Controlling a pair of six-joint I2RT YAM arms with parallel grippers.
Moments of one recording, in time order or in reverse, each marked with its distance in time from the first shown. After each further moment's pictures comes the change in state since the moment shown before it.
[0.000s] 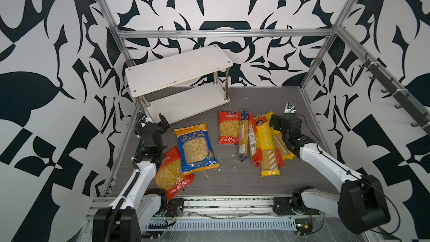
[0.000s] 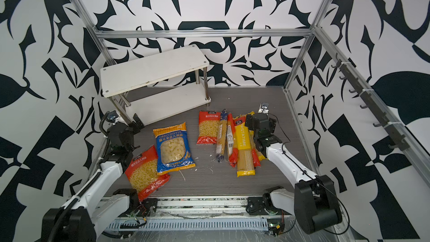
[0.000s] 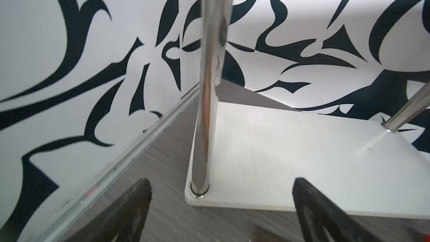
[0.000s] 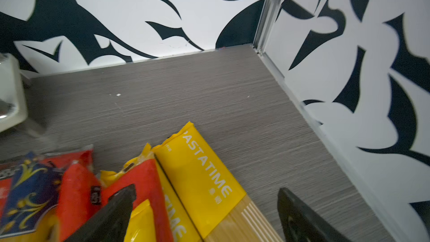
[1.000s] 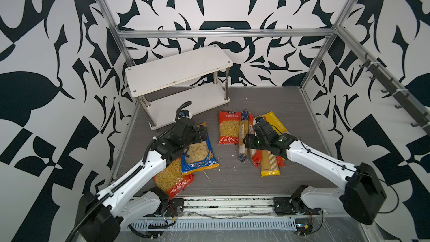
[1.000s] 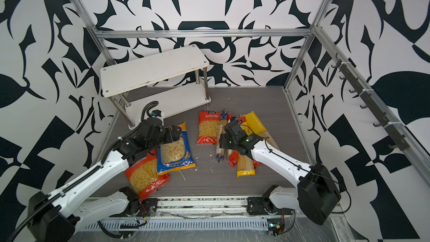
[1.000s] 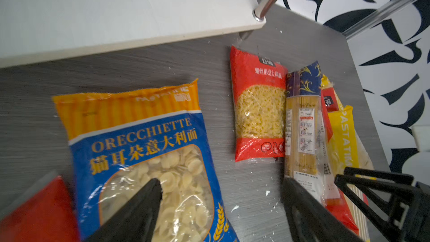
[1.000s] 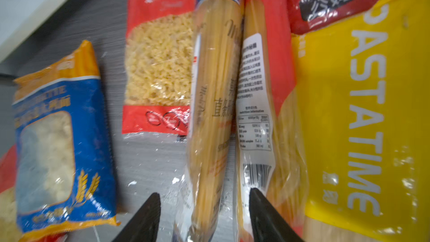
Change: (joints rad) left arm -0.601 0.179 0.325 -0.592 0.280 -0.359; right arm 0.430 0.150 0.148 -0.418 -0.270 0.399
